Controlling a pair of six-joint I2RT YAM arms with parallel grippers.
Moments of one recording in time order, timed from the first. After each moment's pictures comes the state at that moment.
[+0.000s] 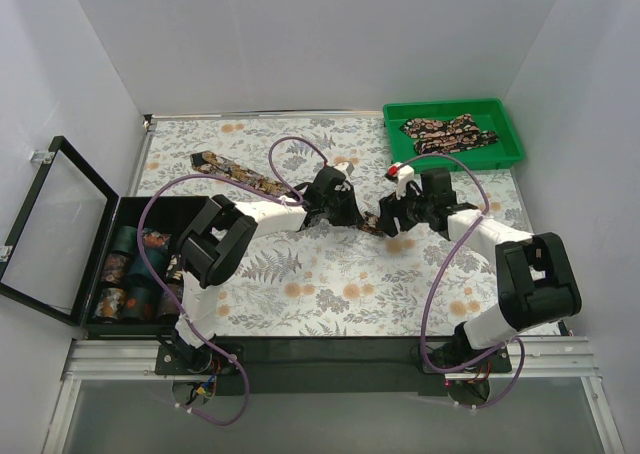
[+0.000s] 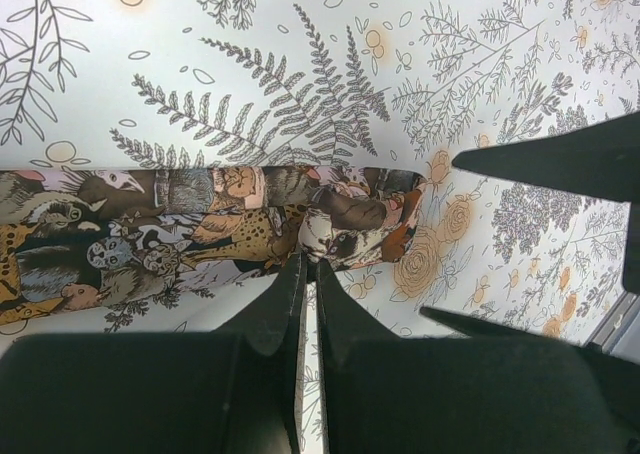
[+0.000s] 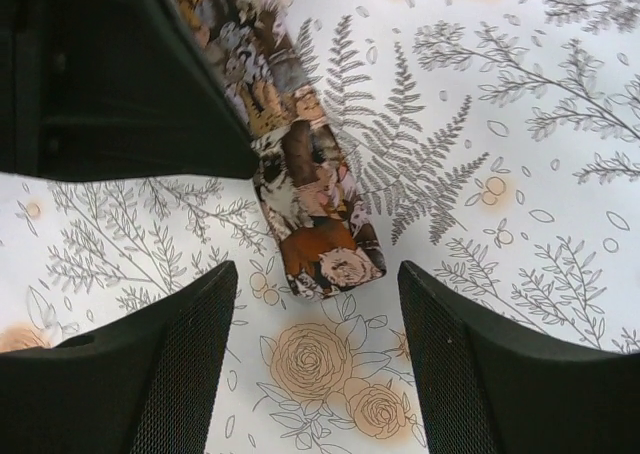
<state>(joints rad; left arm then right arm) -0.74 2.03 1.28 0.06 0.20 -0.68 0.27 1.51 0.78 -0.03 -0.50 -0.17</state>
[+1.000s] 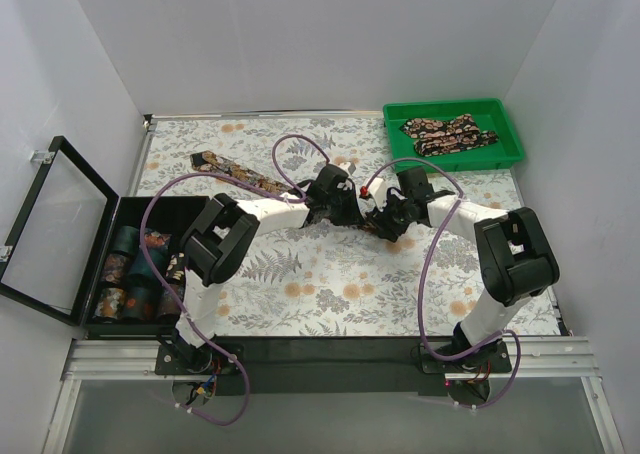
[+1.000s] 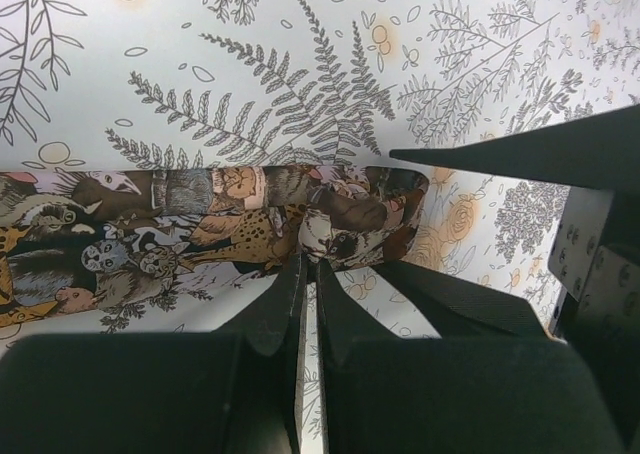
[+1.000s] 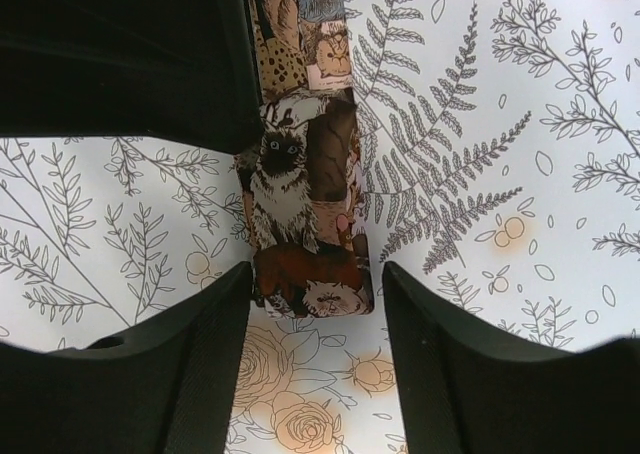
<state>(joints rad) -0.74 2.05 1.33 0.00 0.21 -0.68 0.38 1.68 0.92 -0.25 -0.37 -0.62</state>
